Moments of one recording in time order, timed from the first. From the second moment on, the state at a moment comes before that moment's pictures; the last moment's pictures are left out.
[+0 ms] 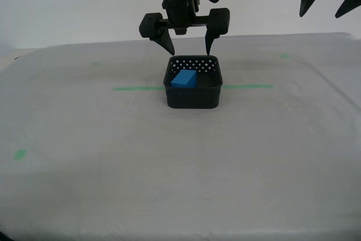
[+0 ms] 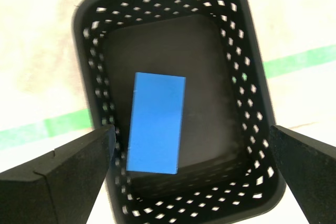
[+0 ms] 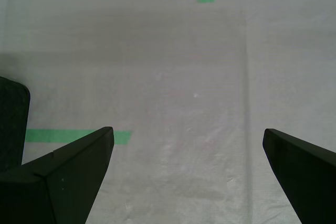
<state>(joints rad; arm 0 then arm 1) 0.06 1.76 1.40 -0.68 -0.02 0.07 -0.69 2.15 1.69 -0.66 -0.09 -0.44</state>
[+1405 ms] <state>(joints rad) 0.06 1.76 1.40 -0.68 -0.02 0.07 -0.51 1.84 1.52 -0.77 -0.17 -0.36</state>
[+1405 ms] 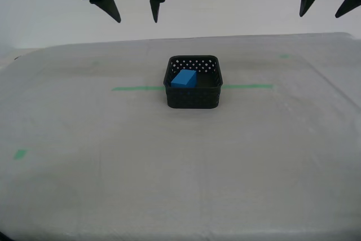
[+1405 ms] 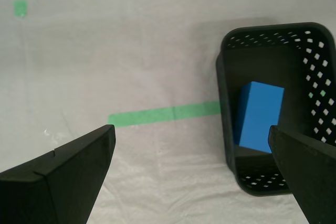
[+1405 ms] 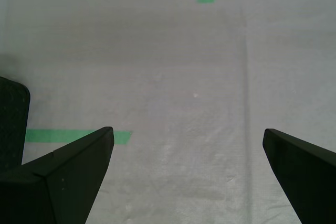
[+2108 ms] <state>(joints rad) 0.06 1.76 1.40 -0.68 -0.02 0.07 -0.33 1.67 1.33 -0.72 -0.14 -0.29</state>
